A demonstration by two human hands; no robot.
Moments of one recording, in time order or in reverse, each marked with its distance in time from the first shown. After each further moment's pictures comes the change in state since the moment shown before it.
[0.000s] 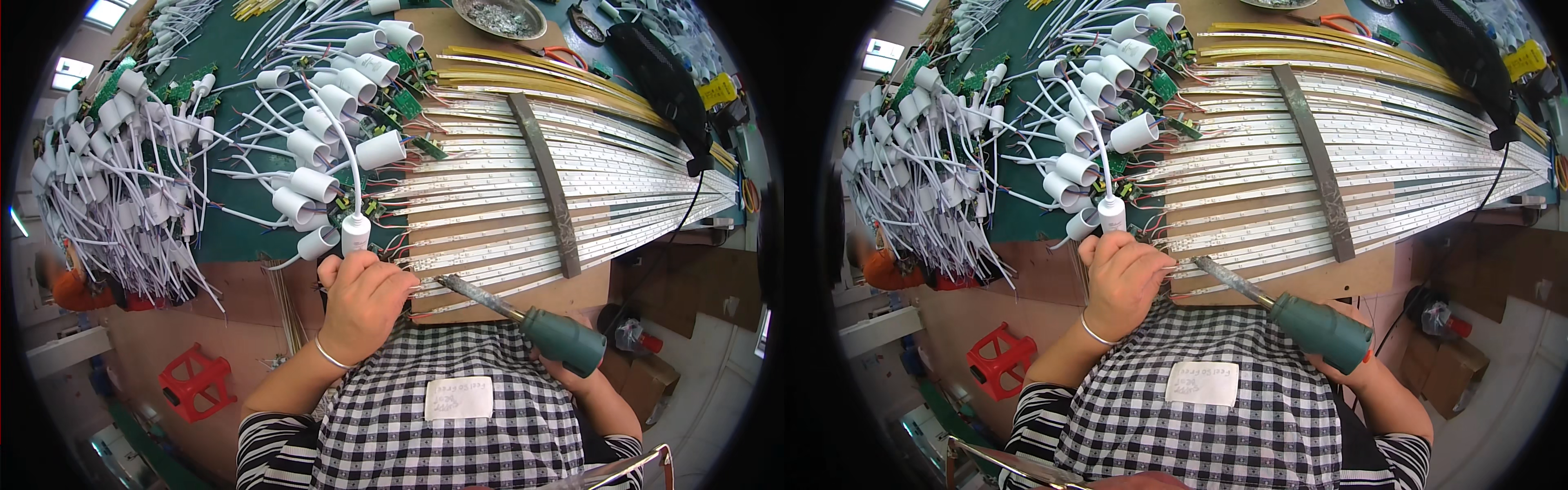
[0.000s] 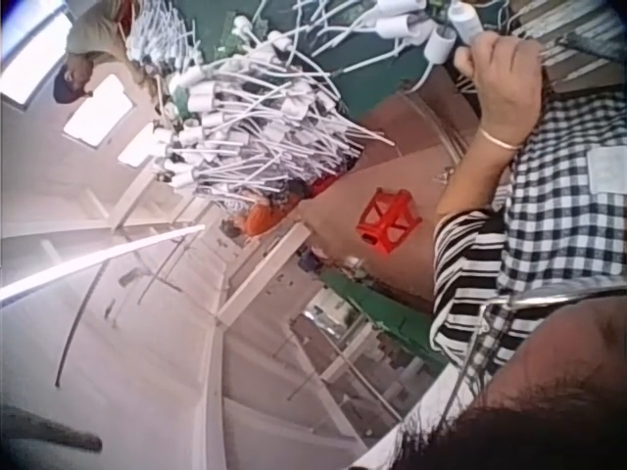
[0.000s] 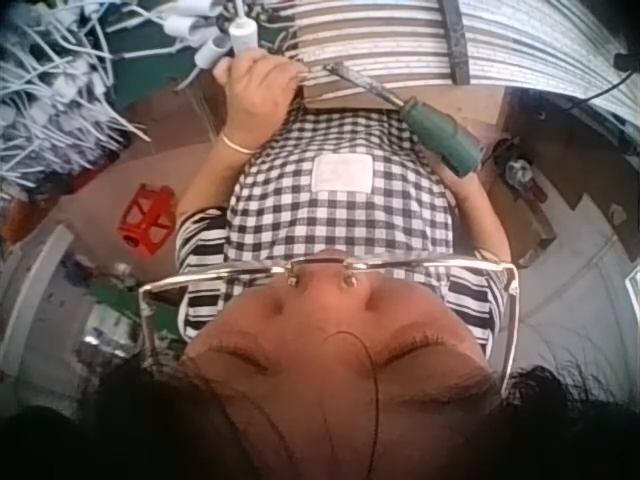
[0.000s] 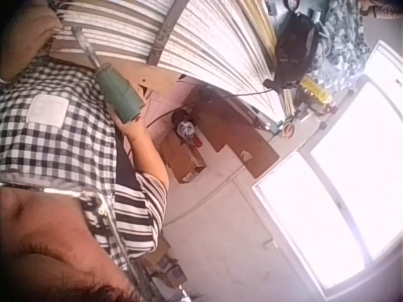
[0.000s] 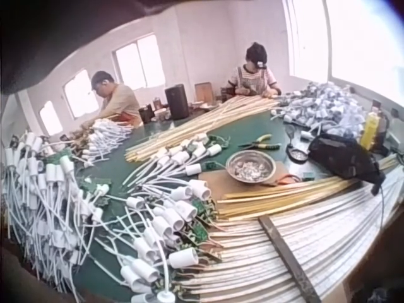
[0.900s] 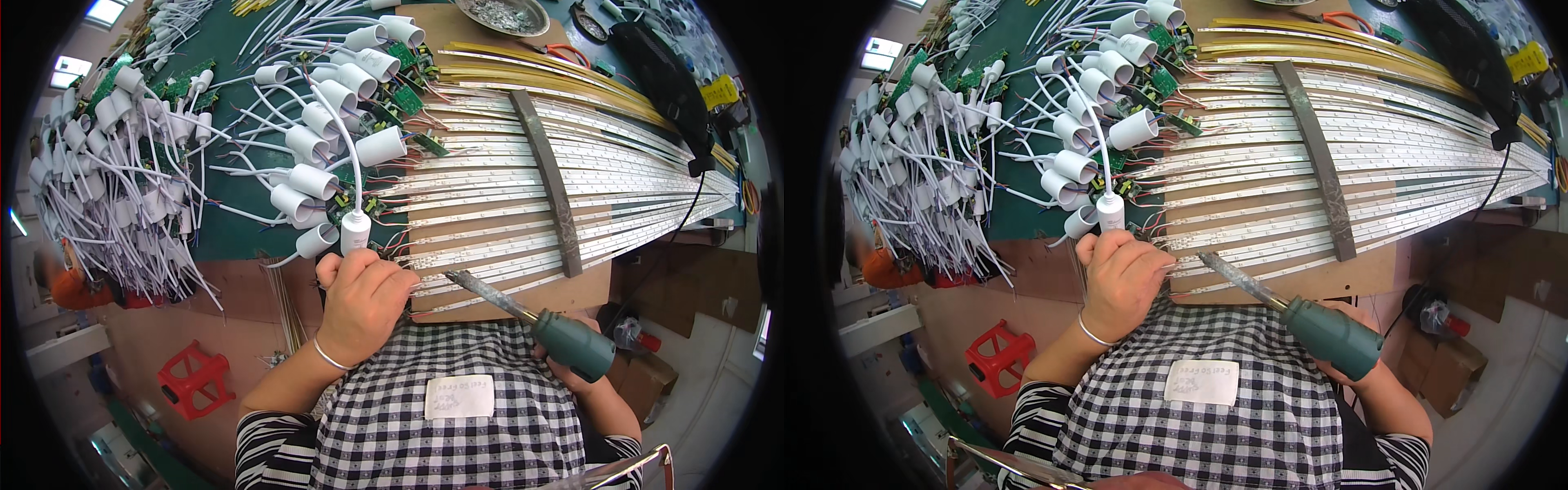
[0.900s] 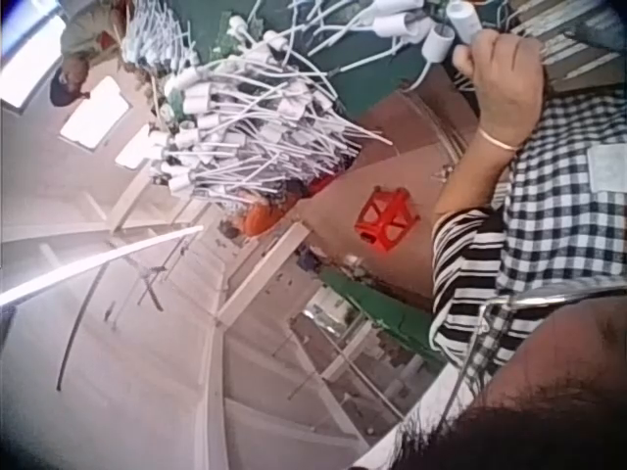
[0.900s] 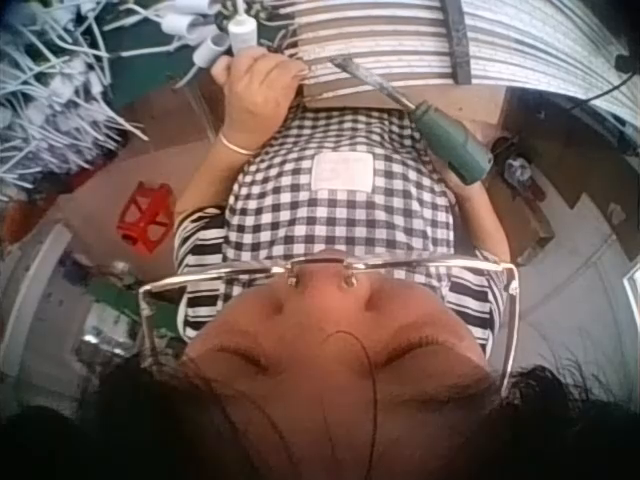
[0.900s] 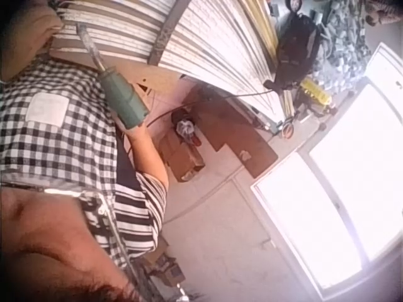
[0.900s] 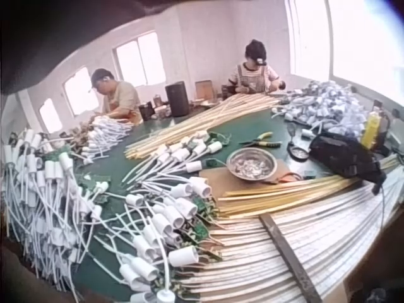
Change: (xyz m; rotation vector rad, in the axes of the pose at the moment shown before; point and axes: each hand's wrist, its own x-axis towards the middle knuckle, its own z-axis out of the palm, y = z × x) left_hand 0.002 0.002 -0.003 0.012 -0.025 -0.001; right_hand 0.000 0.000 -0.003 0.015 0.044 0.015
